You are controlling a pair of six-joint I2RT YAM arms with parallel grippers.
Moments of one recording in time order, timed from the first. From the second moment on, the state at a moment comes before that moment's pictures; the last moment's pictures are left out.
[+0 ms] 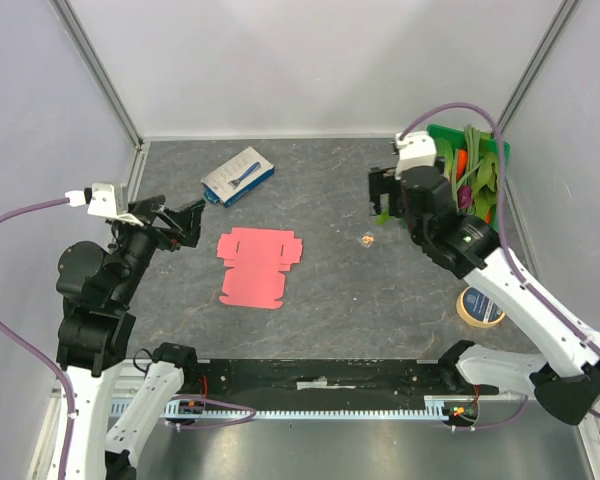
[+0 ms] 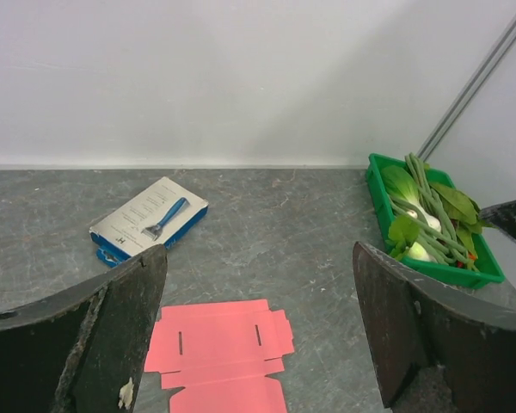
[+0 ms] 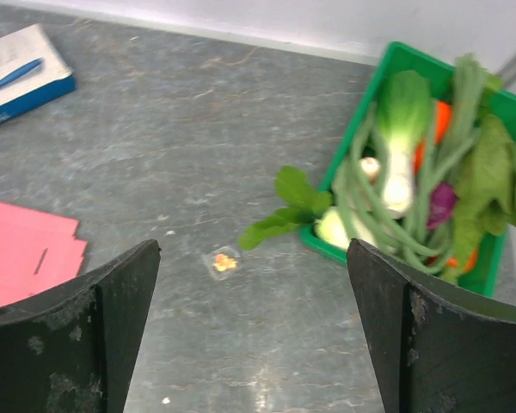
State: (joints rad) left arm -0.18 0.57 1.09 -0.43 0.10 -0.25; right arm 0.63 1.12 1.25 -0.51 0.55 0.12
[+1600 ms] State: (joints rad) left arm -0.18 0.61 0.48 -0.23 0.64 -0.68; right arm 0.62 2.00 0.99 0.43 -0.35 0.69
